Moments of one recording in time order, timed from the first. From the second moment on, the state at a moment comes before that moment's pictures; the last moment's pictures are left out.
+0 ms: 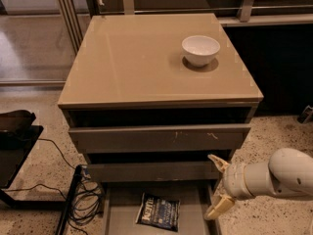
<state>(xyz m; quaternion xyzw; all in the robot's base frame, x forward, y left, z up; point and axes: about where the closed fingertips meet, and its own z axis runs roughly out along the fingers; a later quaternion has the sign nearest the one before) 0.427 -0.165 0.583 -0.60 0.71 0.18 0.32</state>
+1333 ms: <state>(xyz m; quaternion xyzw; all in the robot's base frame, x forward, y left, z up) 0.458 -0.131 0.463 -0.57 0.73 0.21 0.32</state>
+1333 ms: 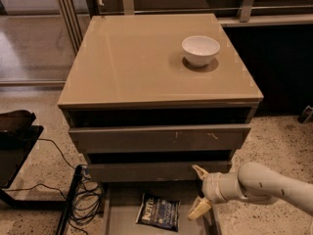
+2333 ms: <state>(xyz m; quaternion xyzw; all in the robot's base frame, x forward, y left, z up) 0.467 -0.107 0.328 -0.59 0.69 0.24 0.34</state>
